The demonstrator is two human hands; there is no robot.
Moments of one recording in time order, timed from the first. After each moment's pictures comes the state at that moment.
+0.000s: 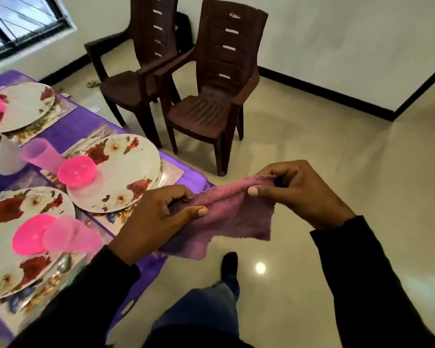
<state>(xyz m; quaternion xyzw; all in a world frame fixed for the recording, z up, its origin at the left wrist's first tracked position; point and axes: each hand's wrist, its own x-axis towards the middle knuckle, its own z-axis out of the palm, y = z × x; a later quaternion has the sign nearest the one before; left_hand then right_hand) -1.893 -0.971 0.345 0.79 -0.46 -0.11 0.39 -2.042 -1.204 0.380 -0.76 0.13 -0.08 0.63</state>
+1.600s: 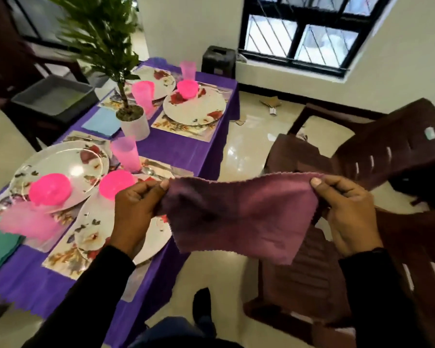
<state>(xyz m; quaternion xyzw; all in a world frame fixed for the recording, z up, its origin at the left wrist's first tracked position) -1.578 -1.166 0.328 0.62 0.31 0.30 0.65 -1.394 -1.448 0.386 -0.69 -0.08 0.11 0.71</state>
